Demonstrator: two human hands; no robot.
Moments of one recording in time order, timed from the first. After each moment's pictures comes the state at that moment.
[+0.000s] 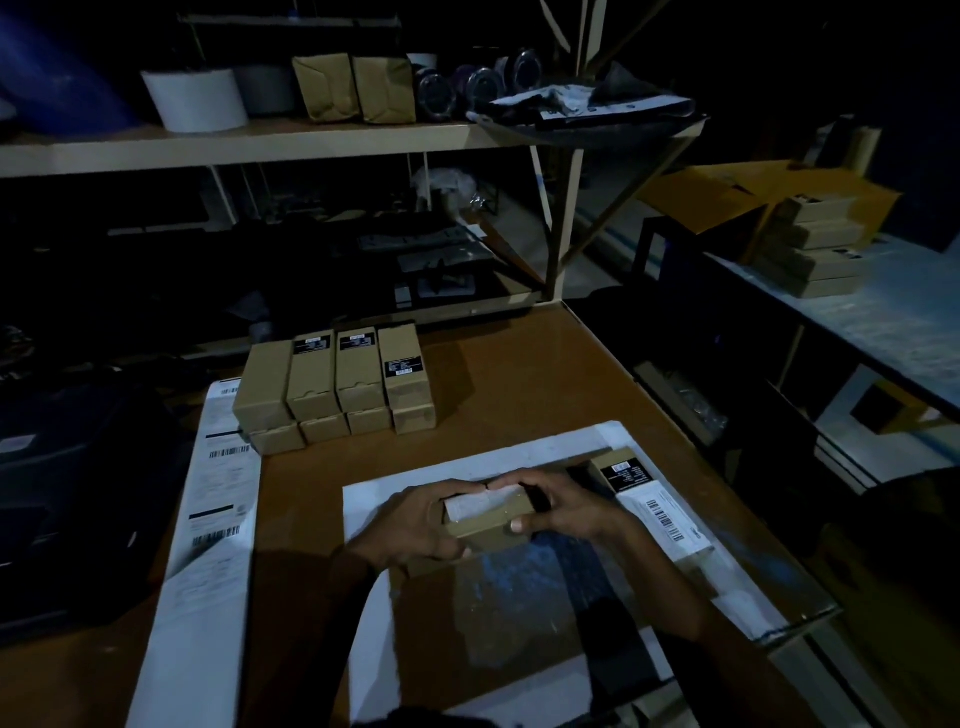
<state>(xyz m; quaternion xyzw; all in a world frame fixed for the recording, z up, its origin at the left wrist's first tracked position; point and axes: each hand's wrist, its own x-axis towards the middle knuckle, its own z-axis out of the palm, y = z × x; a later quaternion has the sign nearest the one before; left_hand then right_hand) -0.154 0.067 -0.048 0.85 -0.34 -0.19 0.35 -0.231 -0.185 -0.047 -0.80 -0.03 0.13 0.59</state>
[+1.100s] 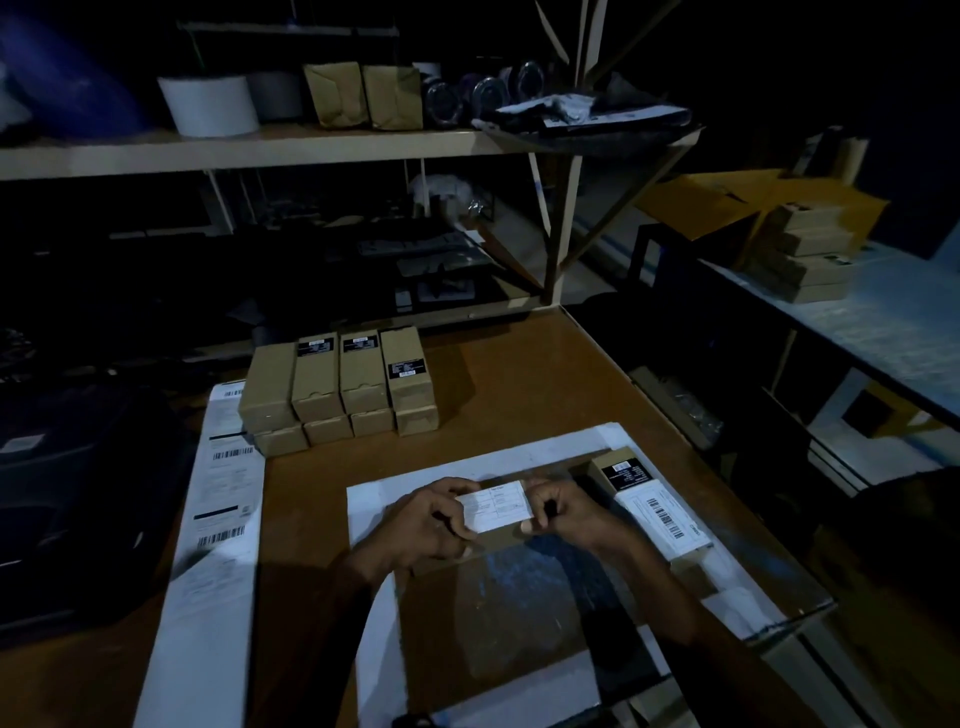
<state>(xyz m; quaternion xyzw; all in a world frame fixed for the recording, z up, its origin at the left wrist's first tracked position) -0.159 0.070 -0.054 0.82 -0.35 -0.19 0.40 -0.237 -0.177 -0.069 -0.78 -0.04 0.04 0.62</state>
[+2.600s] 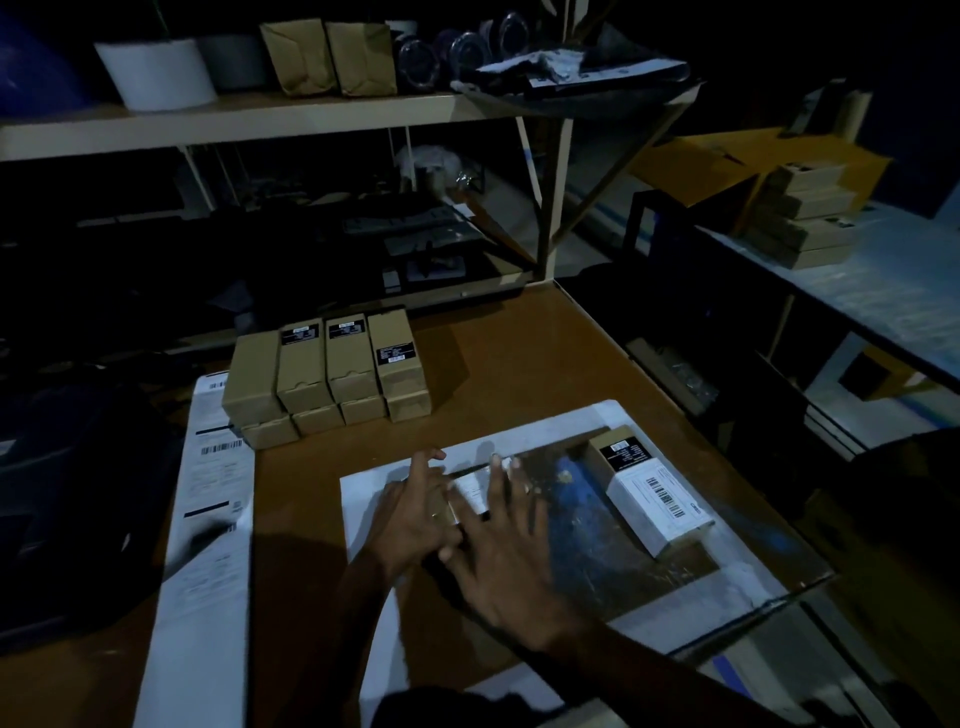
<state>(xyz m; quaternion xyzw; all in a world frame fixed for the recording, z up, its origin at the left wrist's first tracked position) -0.171 0.063 -0.060 0.89 -0.22 -0.12 0.38 -0.276 -0.063 -0.071 -0.99 0.07 -0.05 0.14</state>
